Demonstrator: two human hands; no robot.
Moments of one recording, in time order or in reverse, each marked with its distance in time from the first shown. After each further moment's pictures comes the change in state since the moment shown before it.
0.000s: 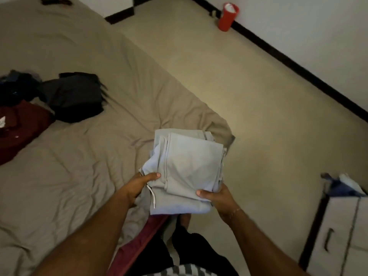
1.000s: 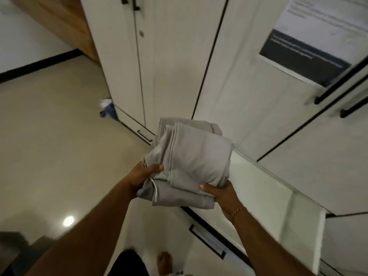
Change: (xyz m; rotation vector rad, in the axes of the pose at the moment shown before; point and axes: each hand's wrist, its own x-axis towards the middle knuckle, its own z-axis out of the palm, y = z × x) left_hand -0.102 -0.348 0.644 0.966 -1.222 -0.356; right_hand -0.519 0.271 -0.292 0.910 1.398 -0.108
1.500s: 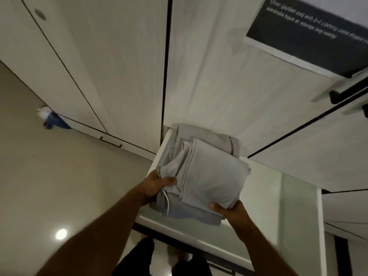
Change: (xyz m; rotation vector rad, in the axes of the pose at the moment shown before) left_hand 0.212 -0.031 0.048 0.197 -0.295 -0.325; right_hand 0.071 0.053 -0.070 0.002 0.411 0.257
